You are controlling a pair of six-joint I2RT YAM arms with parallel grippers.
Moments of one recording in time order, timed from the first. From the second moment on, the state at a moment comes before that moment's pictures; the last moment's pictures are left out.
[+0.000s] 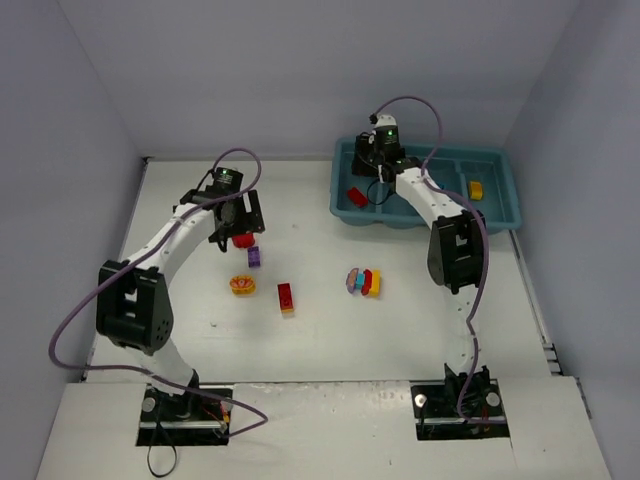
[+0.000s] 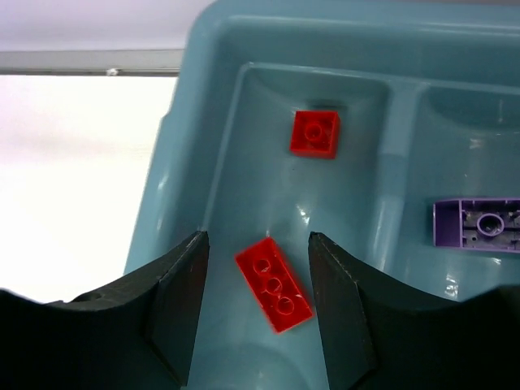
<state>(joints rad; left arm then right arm) -0.27 1.64 1.35 -0.70 -0.10 -0.48 0.29 2.28 1.95 -0.23 0.01 0.26</state>
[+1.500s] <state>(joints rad) -0.20 2.08 1.62 -0.74 -0.07 -0.38 0.29 1.22 0.98 -0.20 -0.01 0.34</state>
